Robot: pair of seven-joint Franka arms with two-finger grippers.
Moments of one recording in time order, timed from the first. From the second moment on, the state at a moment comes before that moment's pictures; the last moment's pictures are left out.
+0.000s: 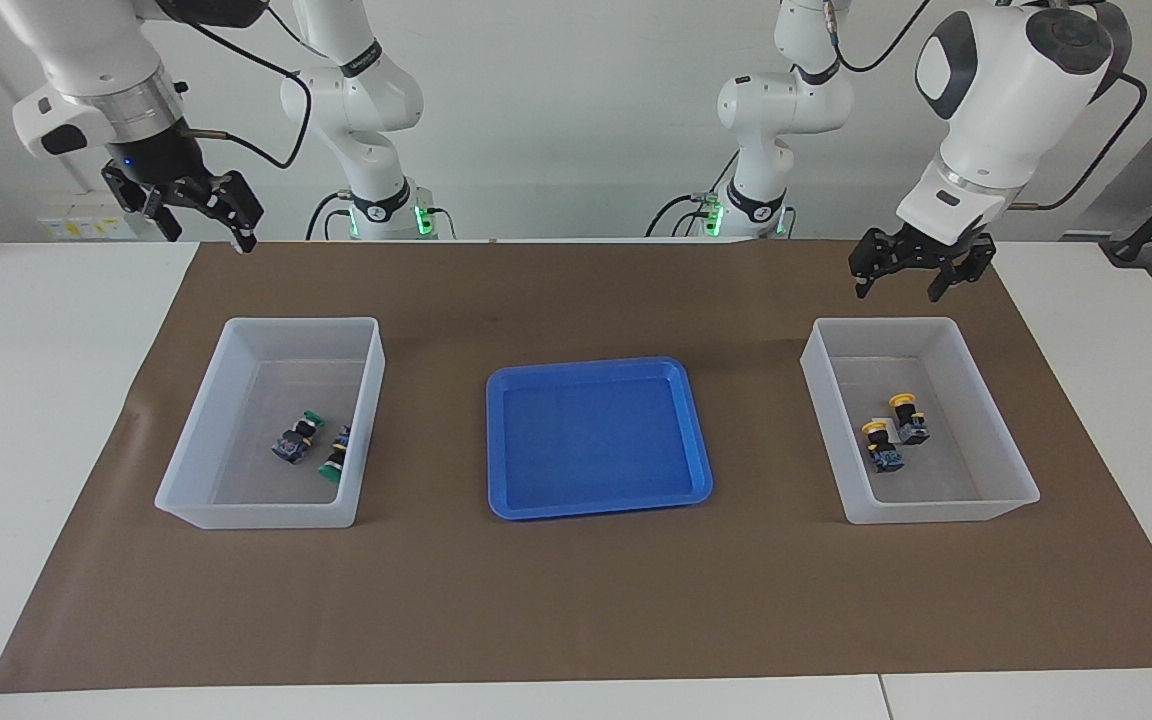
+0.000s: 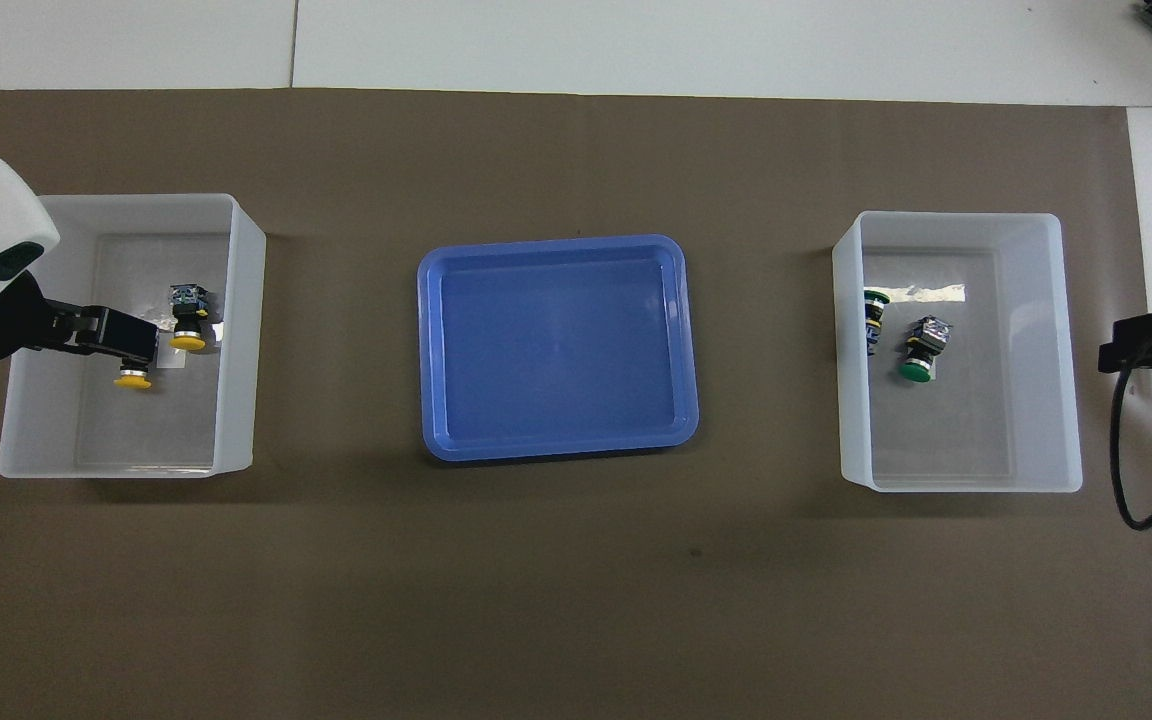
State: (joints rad) left arm -0.06 -0.05 -0.04 -1.74 0.02 1.68 0.05; right arm -0.04 -0.11 -0.03 -1.65 -0.02 1.54 0.13
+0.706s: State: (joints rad) left arm -0.06 -0.06 -0.05 -1.62 0.02 1.61 0.03; right arm -0.04 -0.11 -0.03 -1.65 -0.02 1.54 0.13
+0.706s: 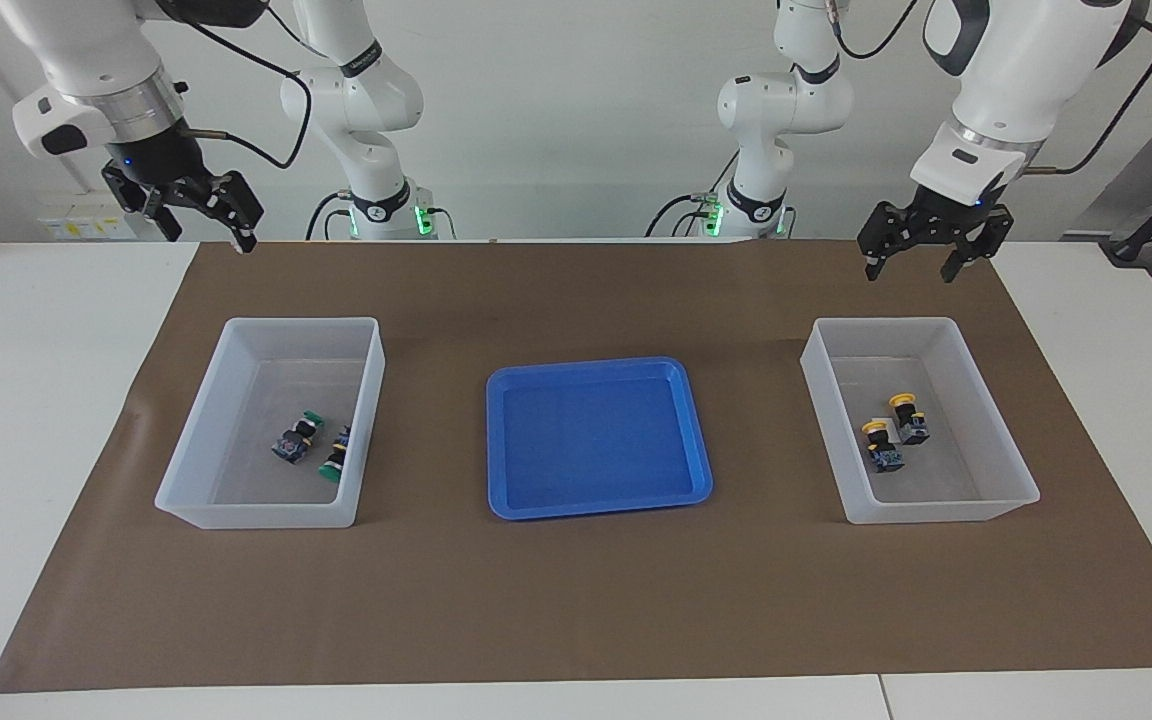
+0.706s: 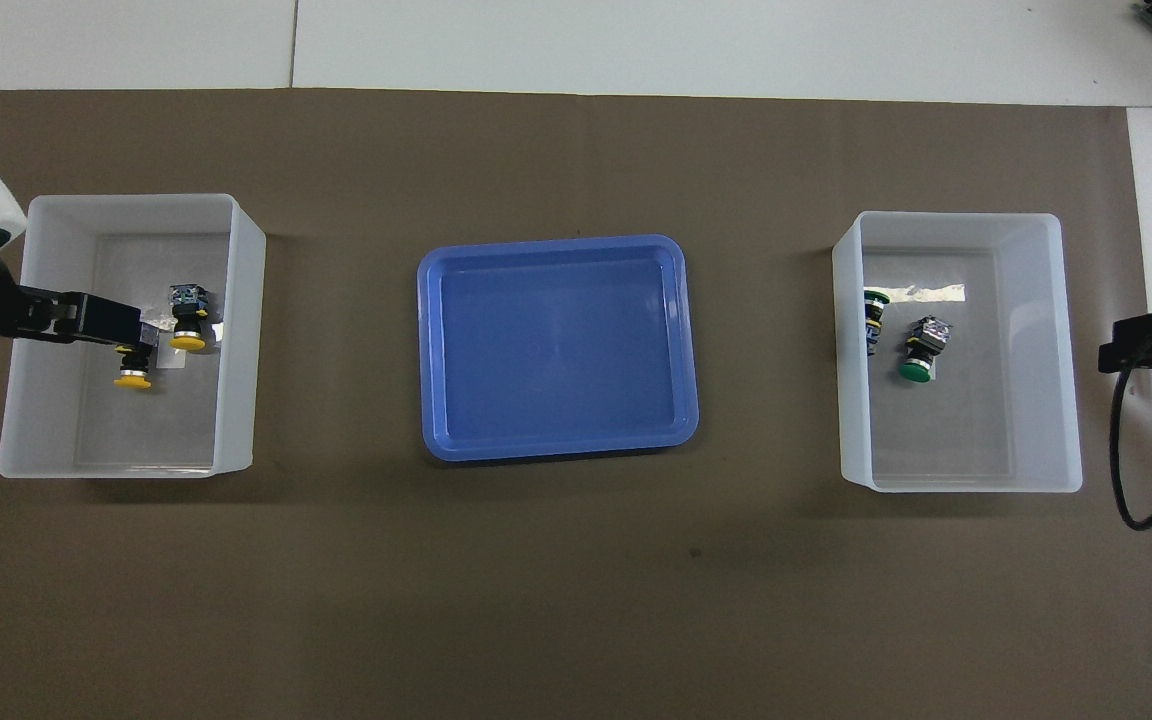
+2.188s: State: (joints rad) left arm -0.06 -0.03 -0.05 -1.60 0.02 1.57 0.03; right arm -0.04 -0.11 -0.03 -1.65 -0.02 1.54 0.13
